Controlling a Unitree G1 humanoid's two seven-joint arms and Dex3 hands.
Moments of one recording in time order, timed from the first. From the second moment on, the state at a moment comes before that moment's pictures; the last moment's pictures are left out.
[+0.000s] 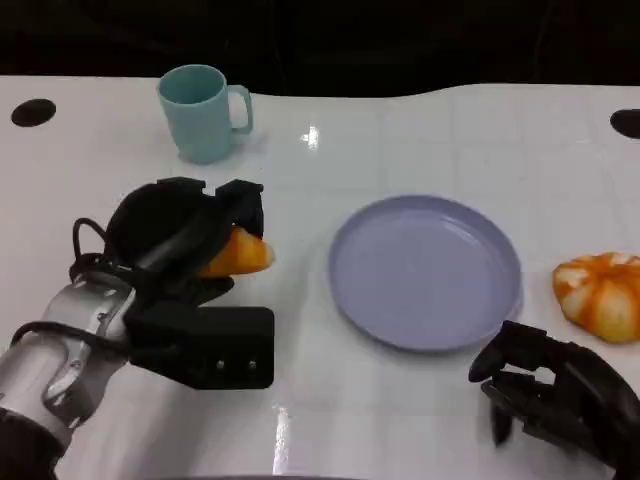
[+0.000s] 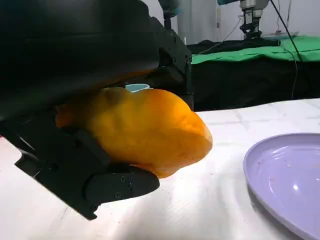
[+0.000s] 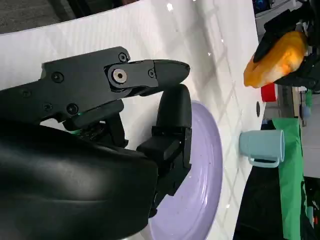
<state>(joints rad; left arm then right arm) -0.51 0.39 -0.41 0.41 0.78 -0.17 0.10 -0.15 -0.14 -0.02 0.68 0.19 -0.39 0.66</state>
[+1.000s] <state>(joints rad) -0.74 0.19 -0.49 0.67 0.82 -0.26 0.30 -0.17 -0.15 -0.04 0.73 0.20 -0.43 0.69</state>
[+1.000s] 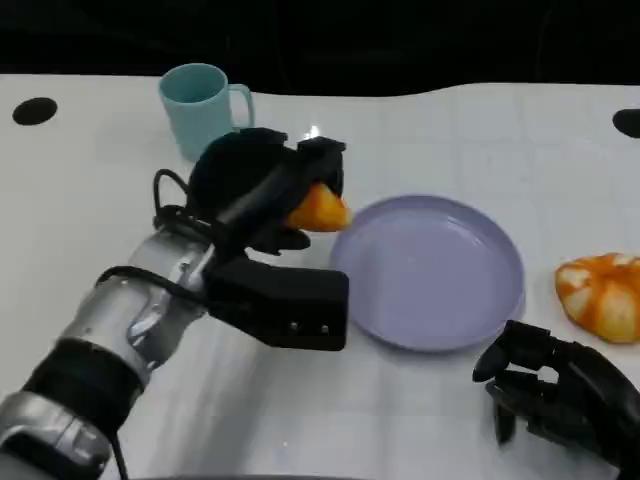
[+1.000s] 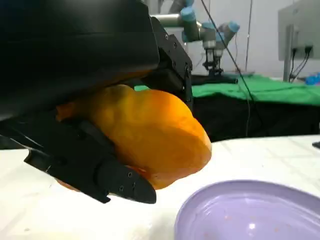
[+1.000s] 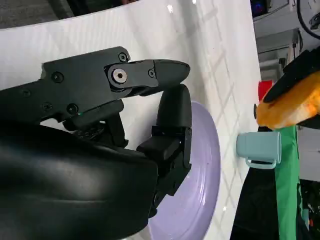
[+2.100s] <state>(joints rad) -1.00 -0.13 -0.62 1.12 0.79 -0.25 0.17 -0.20 -0.14 -0.05 0.78 0.20 -0.48 0.71</state>
